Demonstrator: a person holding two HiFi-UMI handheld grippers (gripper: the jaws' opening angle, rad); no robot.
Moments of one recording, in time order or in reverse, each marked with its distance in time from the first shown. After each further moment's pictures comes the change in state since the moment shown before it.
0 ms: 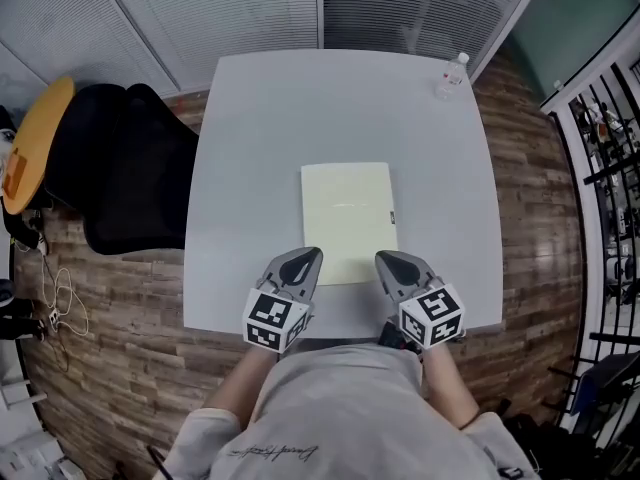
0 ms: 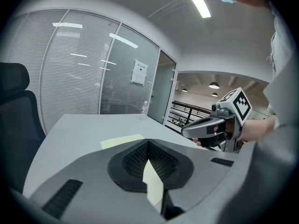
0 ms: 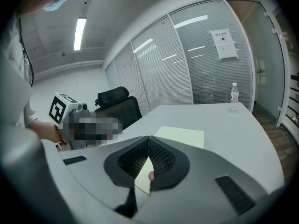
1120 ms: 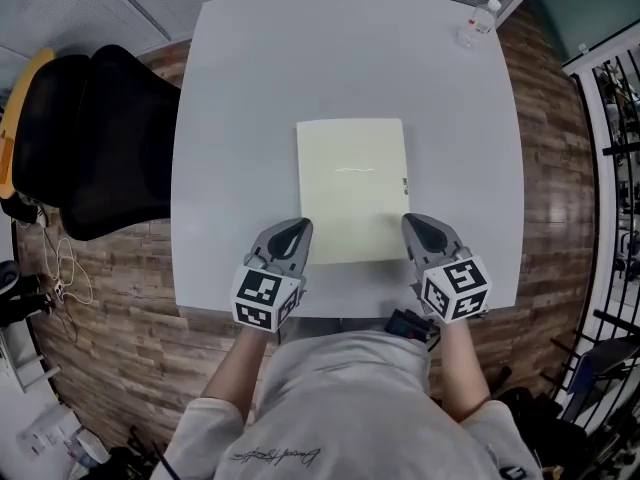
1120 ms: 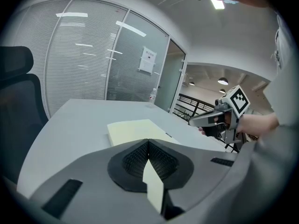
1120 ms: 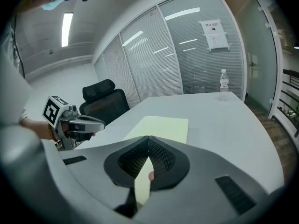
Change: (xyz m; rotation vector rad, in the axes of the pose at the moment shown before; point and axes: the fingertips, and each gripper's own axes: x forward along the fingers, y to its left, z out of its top) left arm 0.018 0.029 -0.046 -0.070 0.122 0.057; right arm 0.012 -0.061 -0.031 0.066 0.083 -0.074
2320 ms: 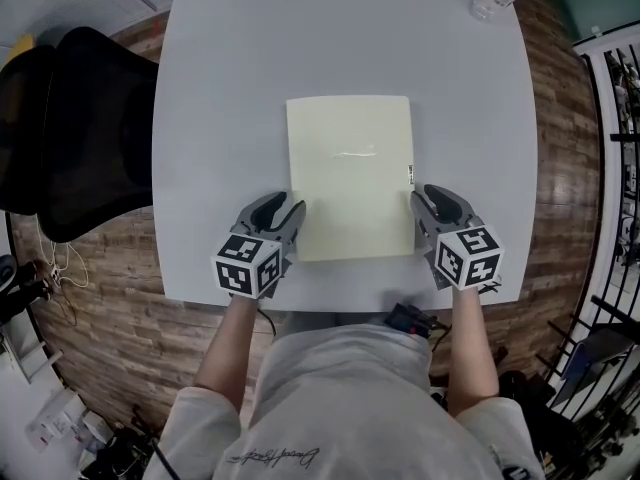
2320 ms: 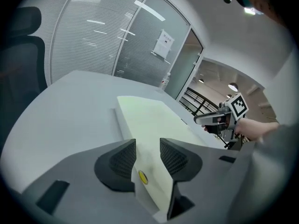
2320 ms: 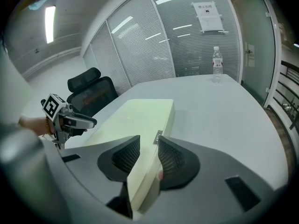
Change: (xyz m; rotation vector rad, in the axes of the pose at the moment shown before) left arm 0.037 0.045 -0.057 -0.197 0.185 -0.012; right arm 0.037 -0.061 -0.043 0.069 0.163 -0.043
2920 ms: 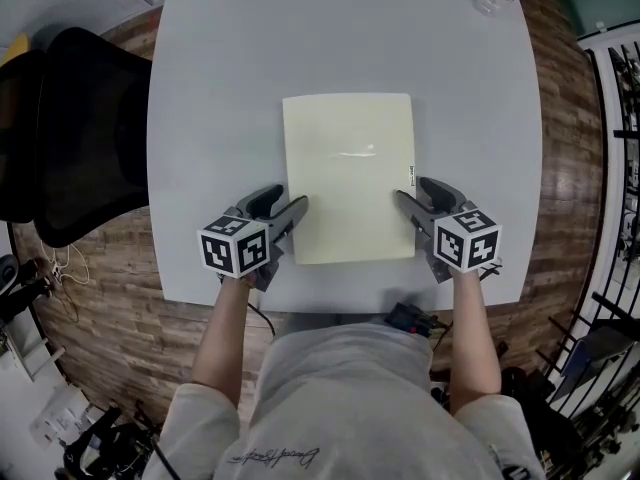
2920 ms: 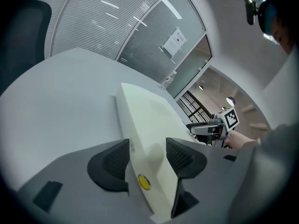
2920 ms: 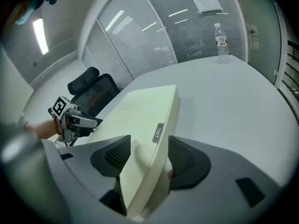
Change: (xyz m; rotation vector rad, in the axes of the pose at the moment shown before) left arm 0.018 0.013 -0.005 -0.178 0.085 -0.113; right arm 0.031 0.001 -0.013 0.099 0.111 0.112
